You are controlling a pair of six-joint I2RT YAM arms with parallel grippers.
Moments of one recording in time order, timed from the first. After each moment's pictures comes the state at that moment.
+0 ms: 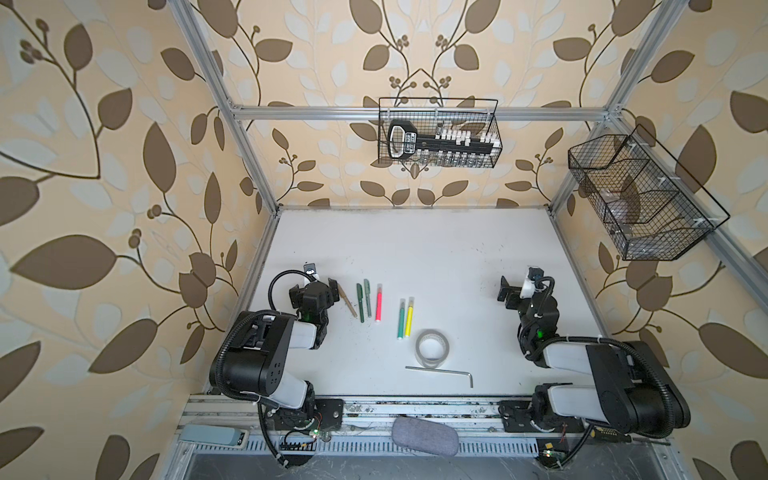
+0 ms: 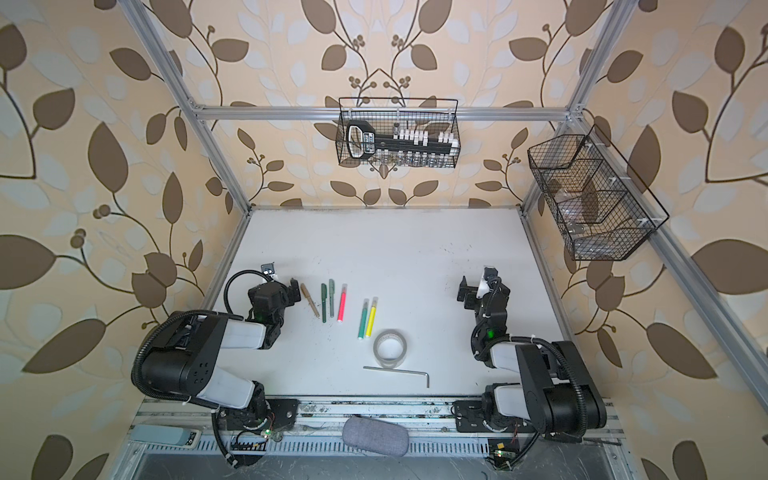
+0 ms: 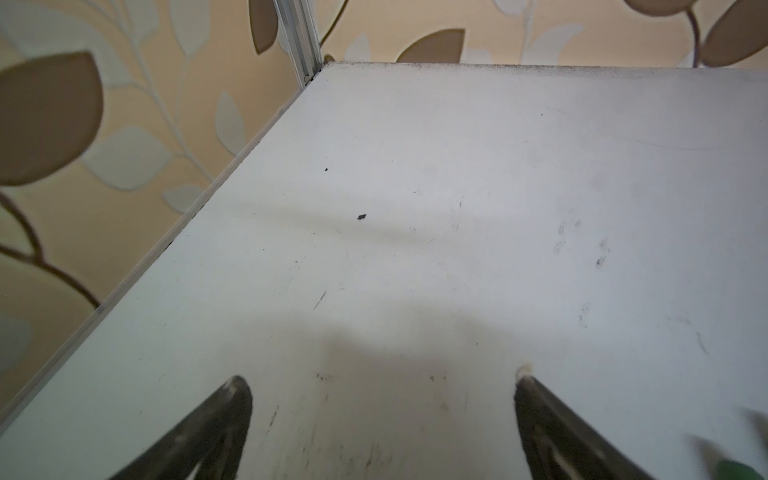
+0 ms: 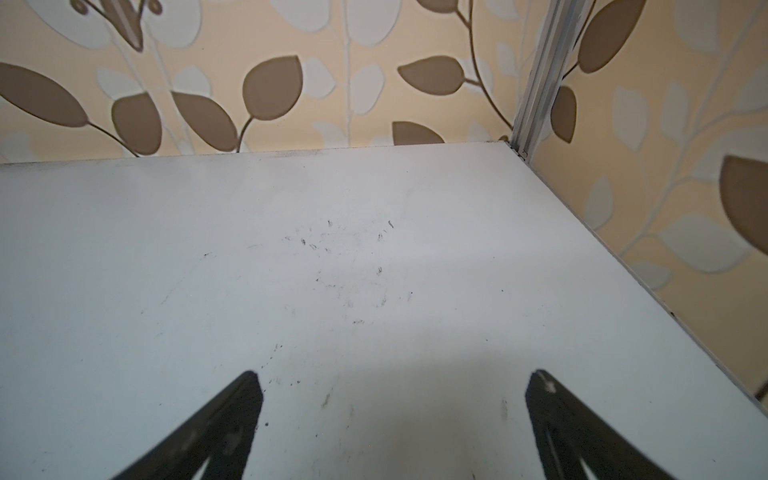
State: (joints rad) left arm -0.08 1.50 0.31 0.75 -0.41 -0.12; right arm 0.05 1.33 0.17 0.93 0.23 0.03
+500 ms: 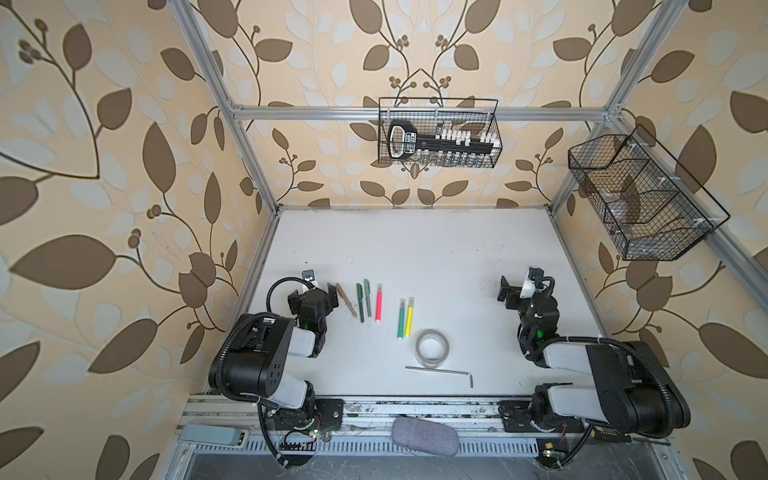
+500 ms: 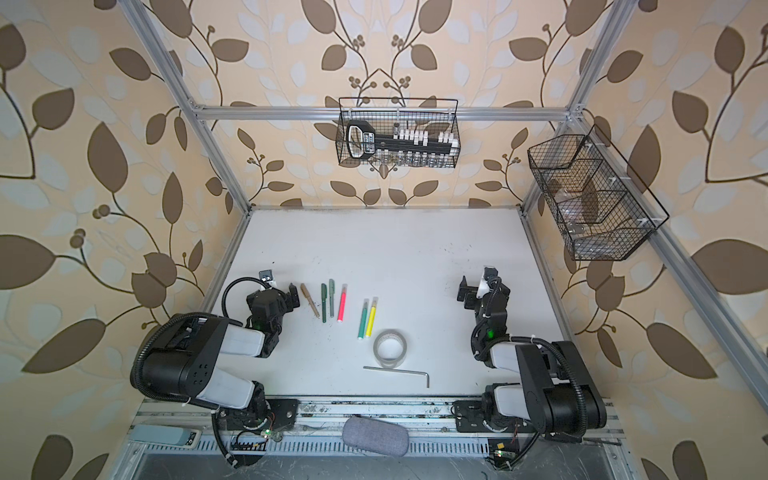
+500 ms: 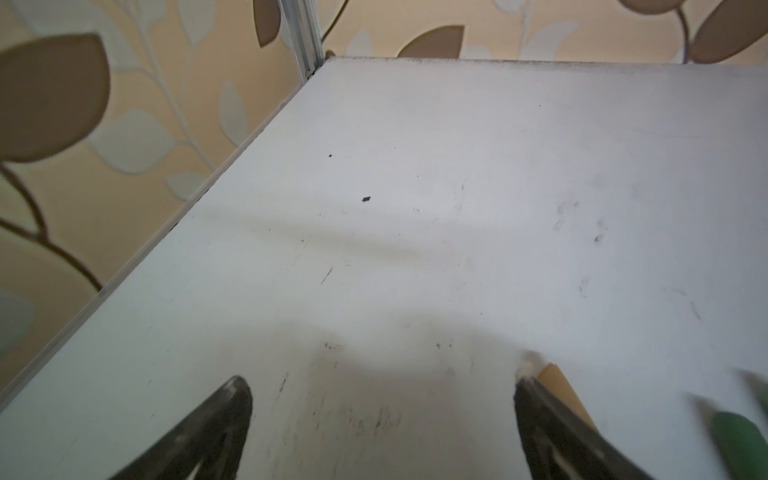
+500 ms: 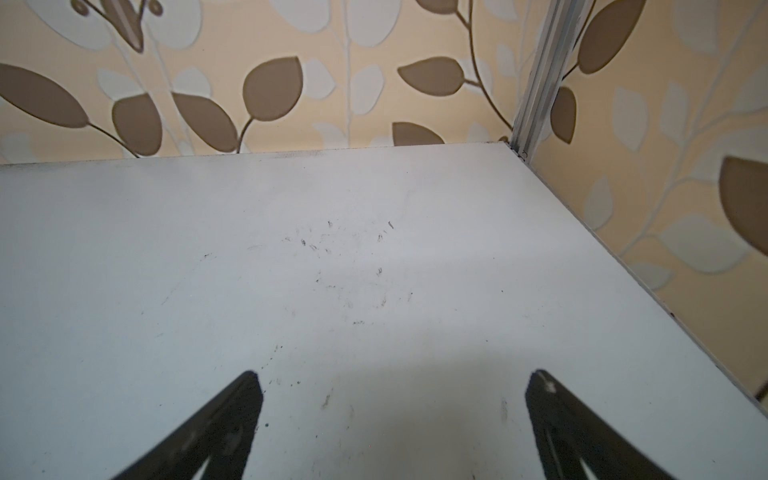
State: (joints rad) left arm -0.08 1.50 0.25 0.82 -0.40 -0.12; right arm 0.05 1.33 0.17 0.93 0.23 0.03
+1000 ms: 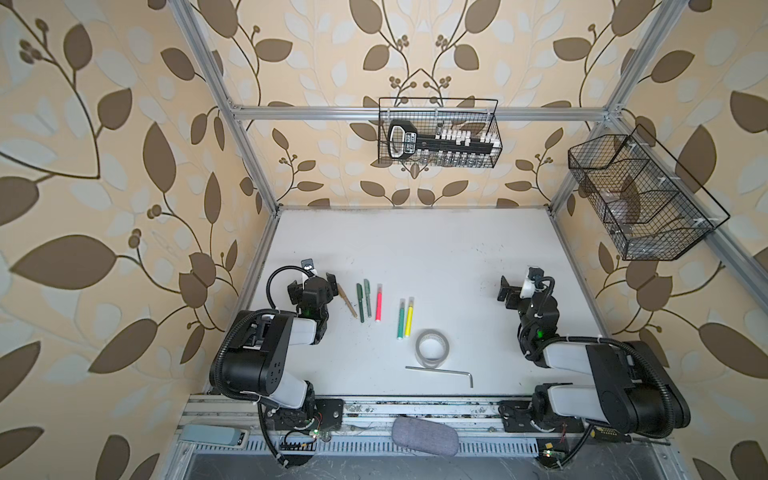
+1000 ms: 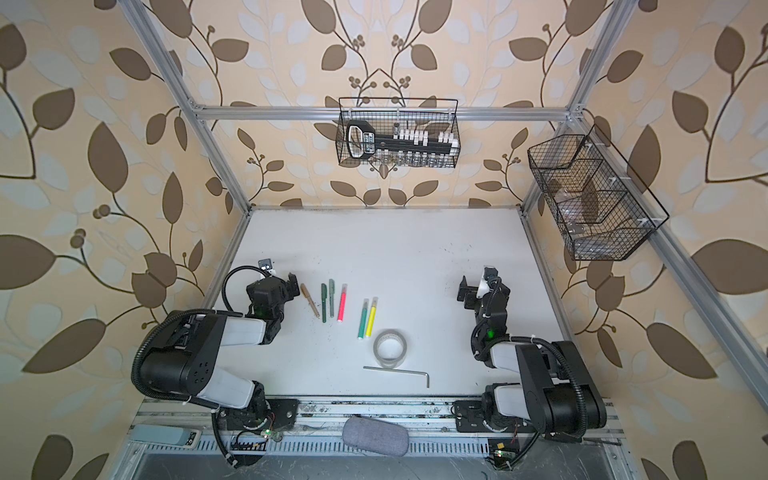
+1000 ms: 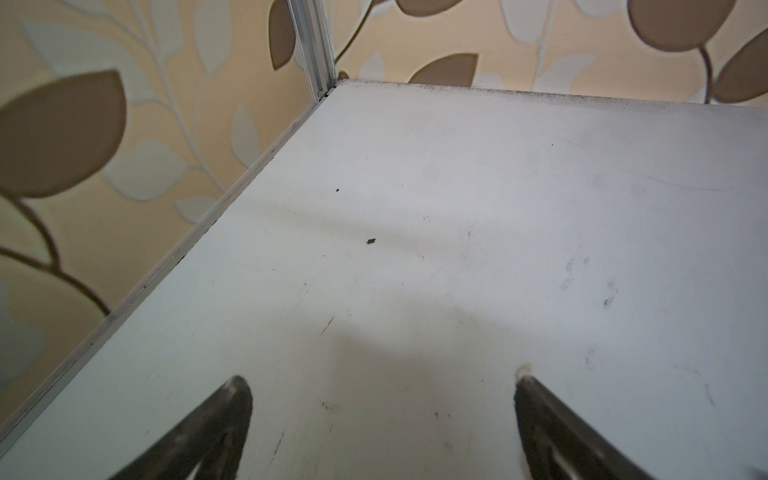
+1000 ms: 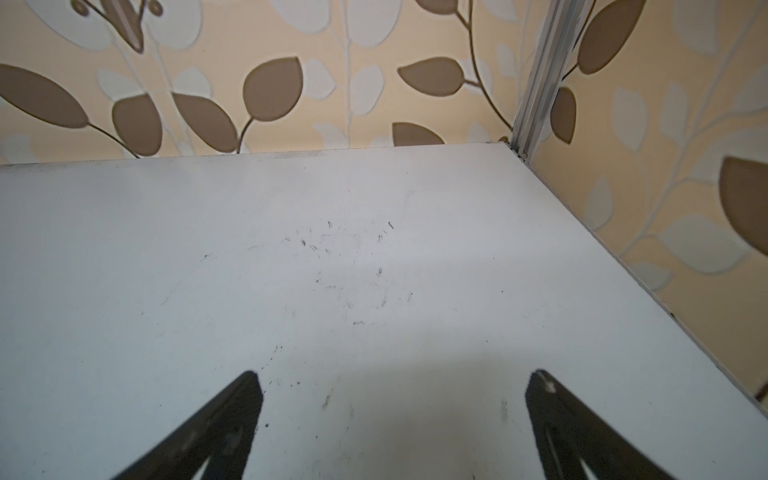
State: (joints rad) left arm -0.08 1.51 0.34 0.73 -0.43 -0.14; right arm 0.05 1.33 0.17 0.93 0.23 0.02
